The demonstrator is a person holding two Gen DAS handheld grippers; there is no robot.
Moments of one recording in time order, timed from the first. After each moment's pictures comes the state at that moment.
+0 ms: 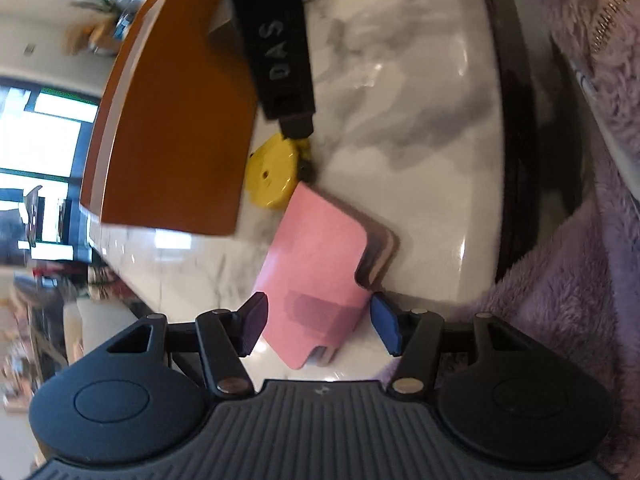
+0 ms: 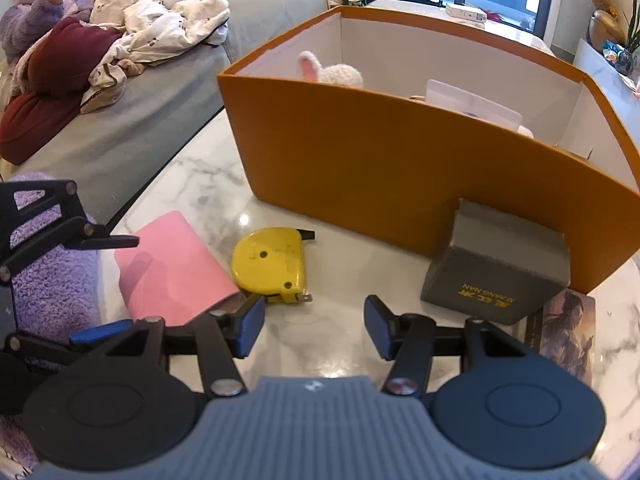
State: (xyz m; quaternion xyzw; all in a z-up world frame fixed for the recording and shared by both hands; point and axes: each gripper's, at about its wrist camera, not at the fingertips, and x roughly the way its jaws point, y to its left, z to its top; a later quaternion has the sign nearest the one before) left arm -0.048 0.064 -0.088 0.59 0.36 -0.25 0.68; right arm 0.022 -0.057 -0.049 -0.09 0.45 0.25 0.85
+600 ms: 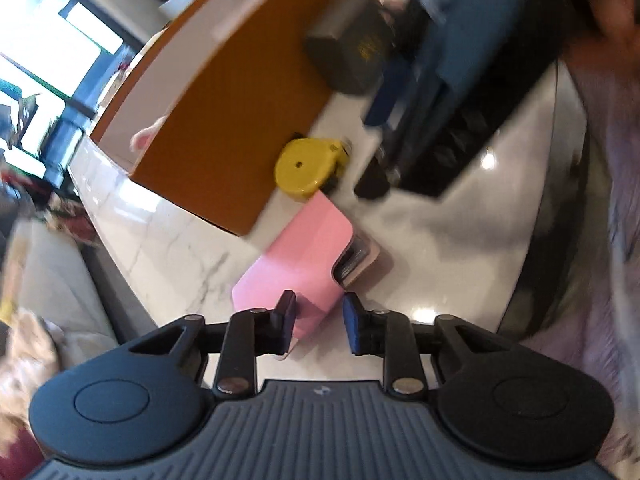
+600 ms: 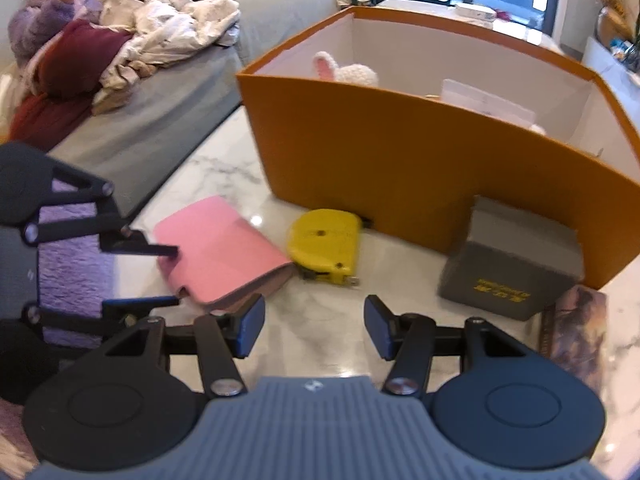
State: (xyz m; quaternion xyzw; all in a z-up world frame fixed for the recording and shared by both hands) left arm -0.007 0.075 -0.040 0.39 0.43 -0.25 0.77; right arm 0.019 -0.059 -0.047 -0.05 0.45 0.28 0.84
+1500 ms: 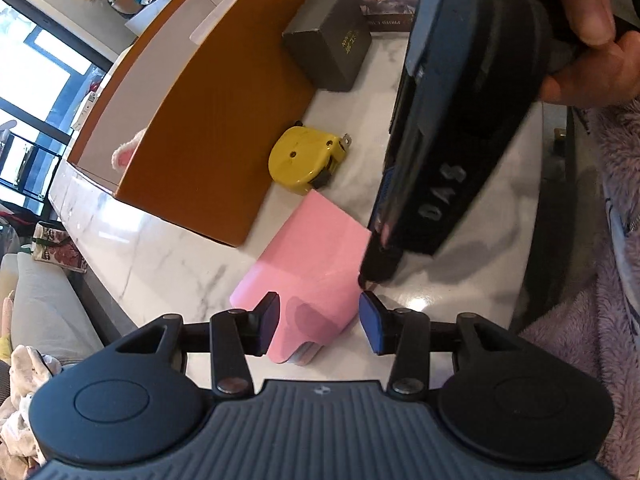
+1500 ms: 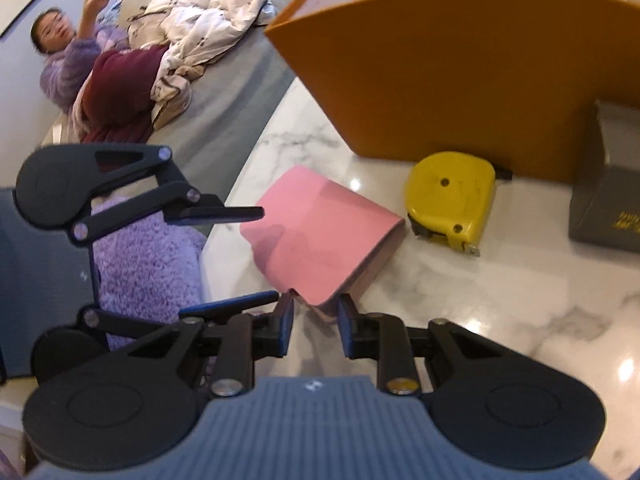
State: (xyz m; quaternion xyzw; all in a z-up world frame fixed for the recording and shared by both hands) left arm -0.001 0.075 -0.054 0.45 0.42 -0.29 0.74; right arm 0.040 -0.042 -0.081 0.10 0.54 0.35 0.76
